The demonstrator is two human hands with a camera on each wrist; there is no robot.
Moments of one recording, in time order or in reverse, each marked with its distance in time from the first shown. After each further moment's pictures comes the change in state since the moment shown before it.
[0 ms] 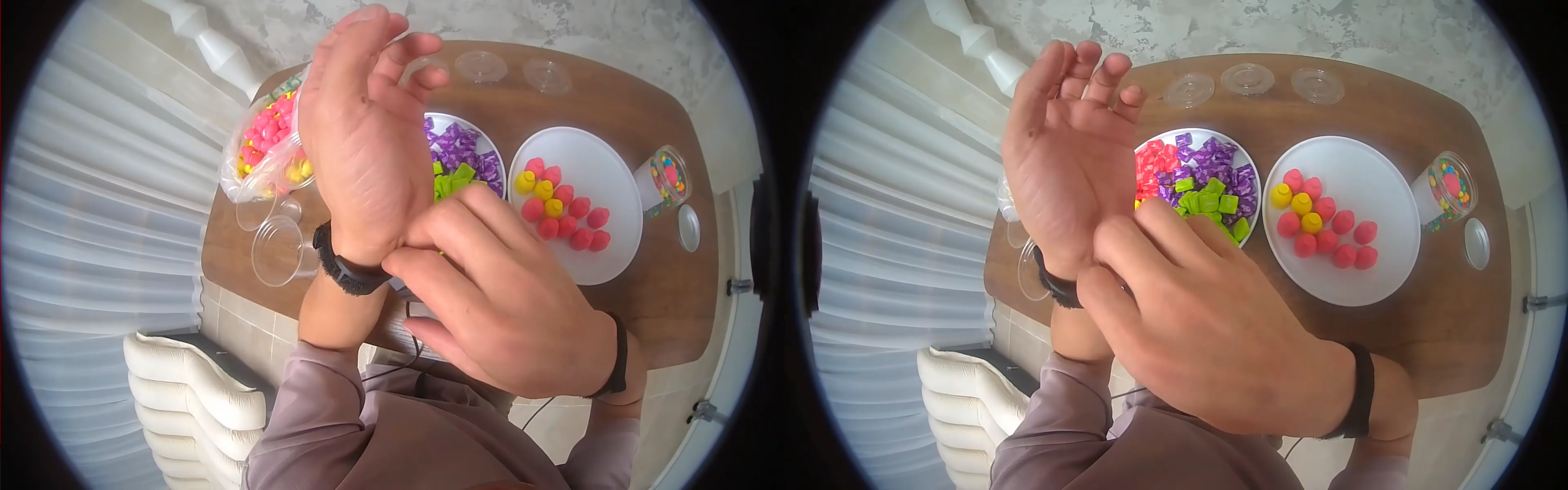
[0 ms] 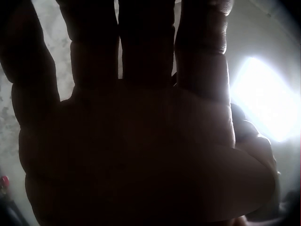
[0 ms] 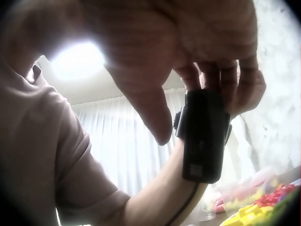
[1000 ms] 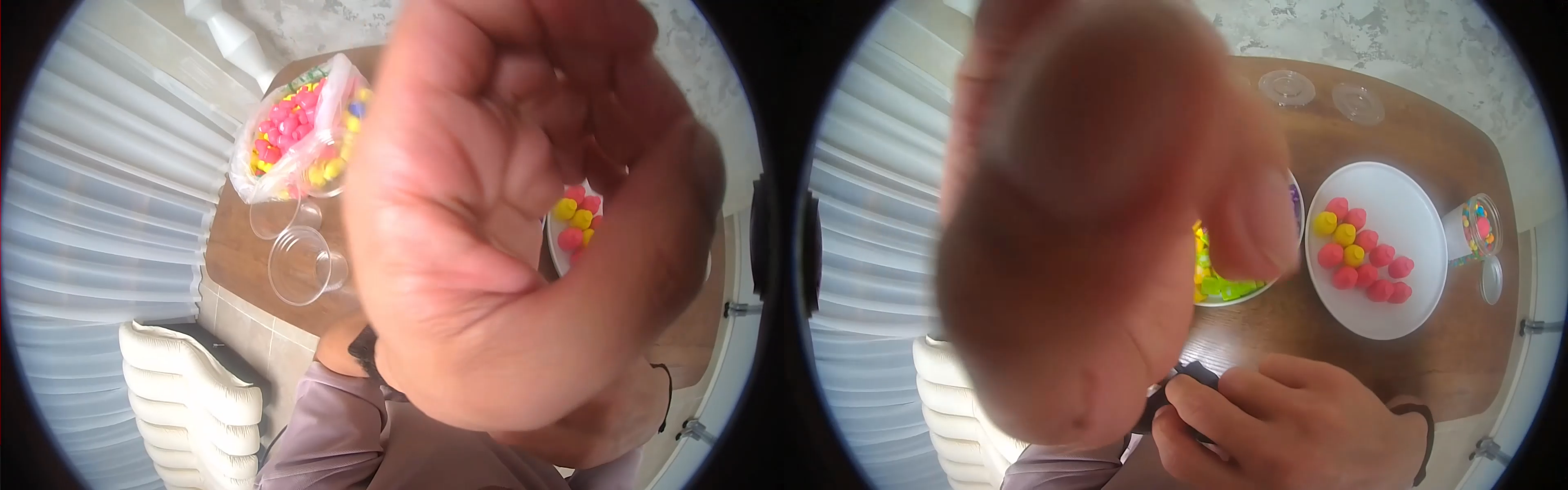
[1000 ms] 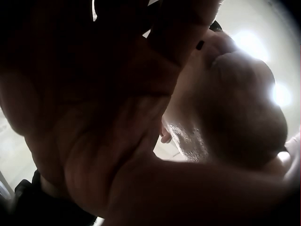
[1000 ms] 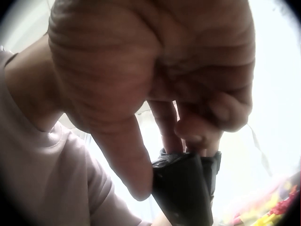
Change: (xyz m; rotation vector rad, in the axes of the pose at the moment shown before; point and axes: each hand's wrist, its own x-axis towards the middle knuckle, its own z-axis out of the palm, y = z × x) left_hand 0.009 0.038 -0.038 -0.150 -0.319 -0.072; right_hand -0.009 -0.021 -0.040 0.118 -0.297 -0.107
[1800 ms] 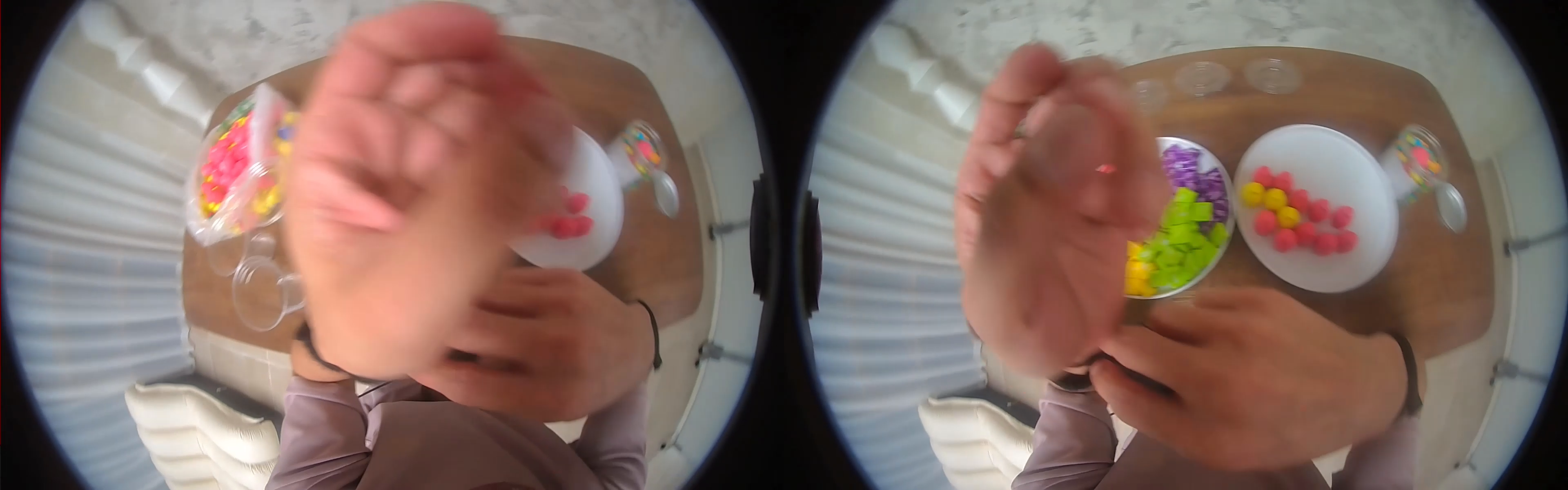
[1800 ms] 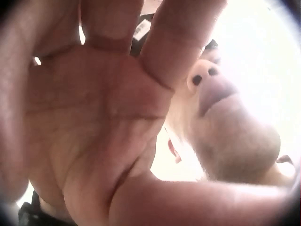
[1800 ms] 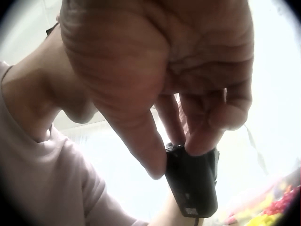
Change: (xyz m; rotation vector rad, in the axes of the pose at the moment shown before) left_hand 0.001 -0.020 0.012 -0.106 -0.336 -0.205; right_hand -0.002 0.019 0.010 -0.116 0.160 -0.033
